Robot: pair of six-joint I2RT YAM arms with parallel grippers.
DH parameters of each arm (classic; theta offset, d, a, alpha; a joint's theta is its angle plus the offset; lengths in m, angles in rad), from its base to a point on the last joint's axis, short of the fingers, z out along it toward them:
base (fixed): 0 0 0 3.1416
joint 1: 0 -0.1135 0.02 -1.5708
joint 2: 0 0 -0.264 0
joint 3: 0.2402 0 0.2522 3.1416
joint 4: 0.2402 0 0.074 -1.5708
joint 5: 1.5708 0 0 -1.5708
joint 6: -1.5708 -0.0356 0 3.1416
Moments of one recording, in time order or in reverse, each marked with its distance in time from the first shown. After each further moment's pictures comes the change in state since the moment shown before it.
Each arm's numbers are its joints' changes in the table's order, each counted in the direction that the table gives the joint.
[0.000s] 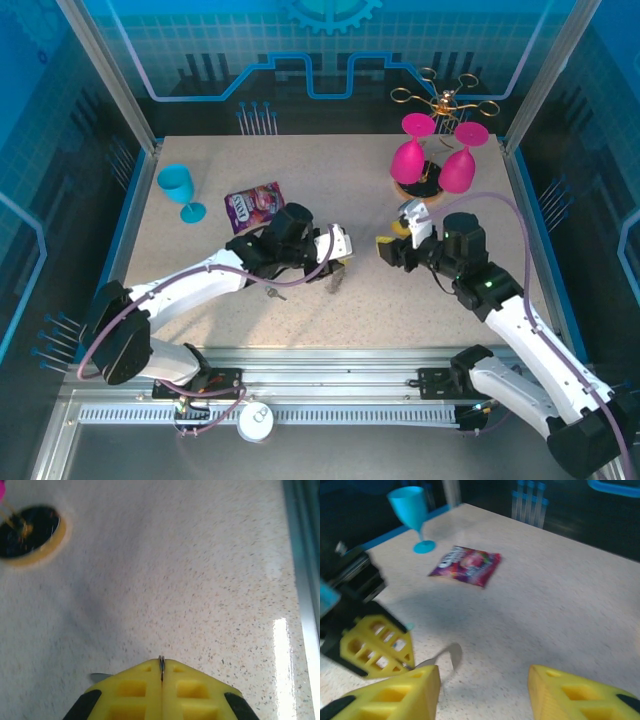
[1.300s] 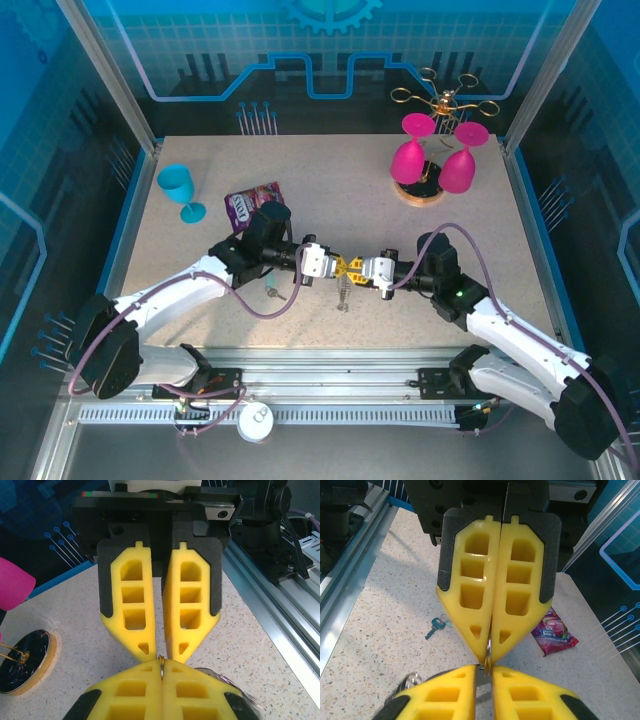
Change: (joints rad) left arm -0.063 0.086 -0.107 -0.142 0.387 -0.325; right arm -0.144 -0.093 -0.198 -0.343 -0.295 0.601
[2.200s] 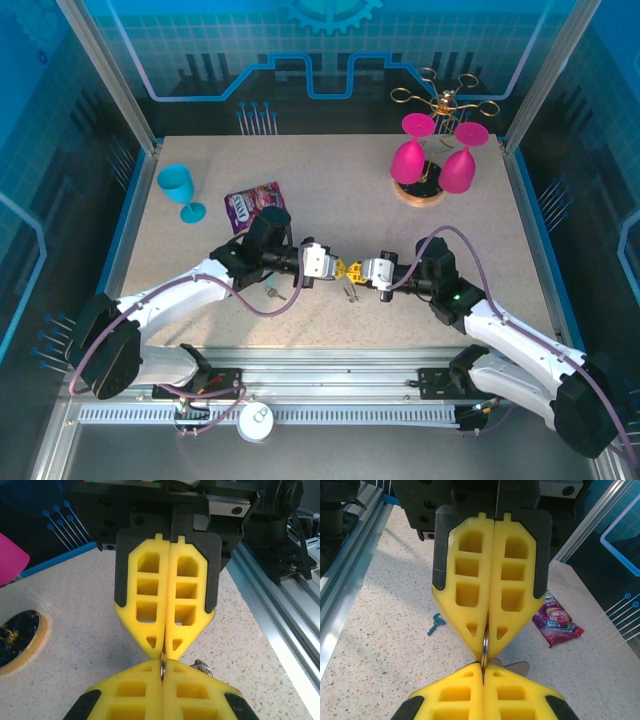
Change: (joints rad) left arm -0.001 0.001 -0.045 -0.031 -0.050 0.077; right arm -0.007 -0.009 -0.050 -0.059 0.028 -0.052
